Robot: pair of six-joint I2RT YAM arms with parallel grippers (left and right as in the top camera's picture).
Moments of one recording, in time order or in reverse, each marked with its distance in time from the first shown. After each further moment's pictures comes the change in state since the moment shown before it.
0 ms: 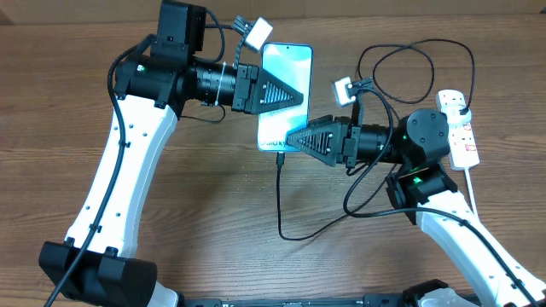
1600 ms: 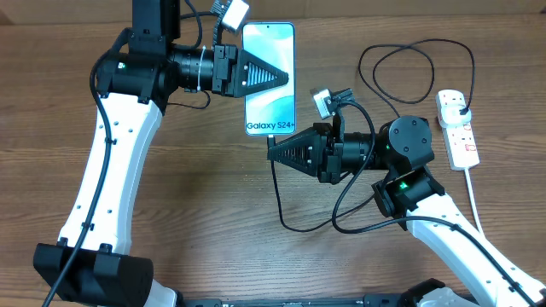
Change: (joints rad) left arm 0.075 0.000 -0.003 0.193 0.113 -0.183; right arm 0.121 -0.002 0.013 0.015 0.029 -0.109
